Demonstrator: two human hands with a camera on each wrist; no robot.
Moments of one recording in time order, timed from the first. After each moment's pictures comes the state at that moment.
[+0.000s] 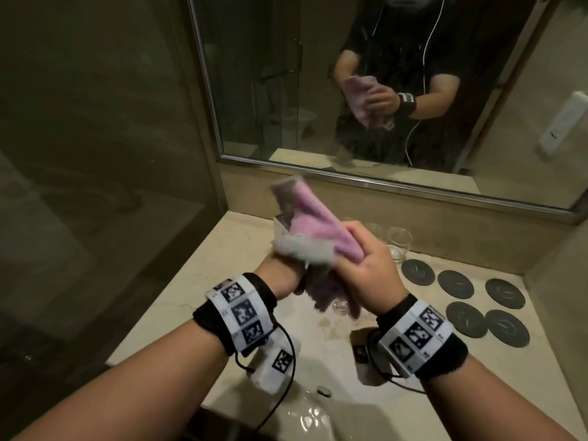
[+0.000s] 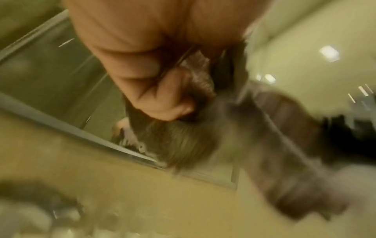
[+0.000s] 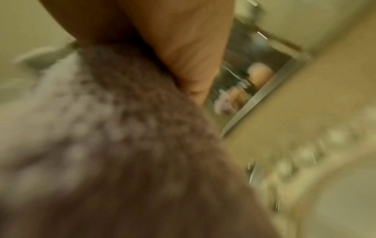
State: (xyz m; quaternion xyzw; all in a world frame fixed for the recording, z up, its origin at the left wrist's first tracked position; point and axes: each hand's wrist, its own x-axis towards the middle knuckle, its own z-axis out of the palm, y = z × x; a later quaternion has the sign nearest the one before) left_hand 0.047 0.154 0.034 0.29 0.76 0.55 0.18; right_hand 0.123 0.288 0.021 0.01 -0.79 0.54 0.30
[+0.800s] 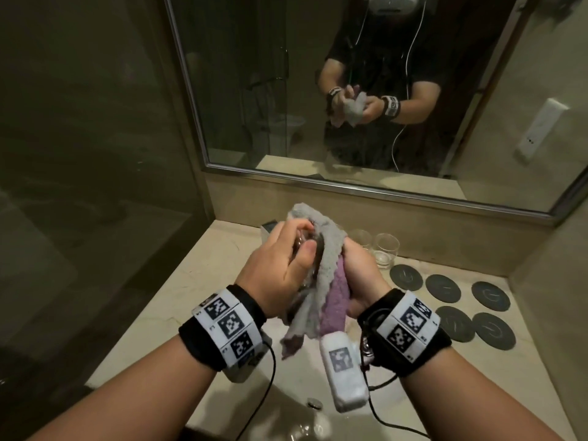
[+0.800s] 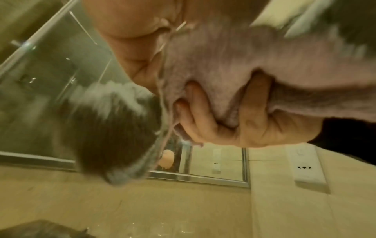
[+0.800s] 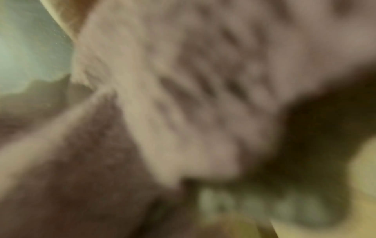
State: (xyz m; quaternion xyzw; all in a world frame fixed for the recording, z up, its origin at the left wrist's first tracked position) left_hand 0.042 0.155 0.033 0.43 0.80 0.42 -0.05; right_hand 0.097 0.292 0.028 -0.17 -0.45 0.88 0.03
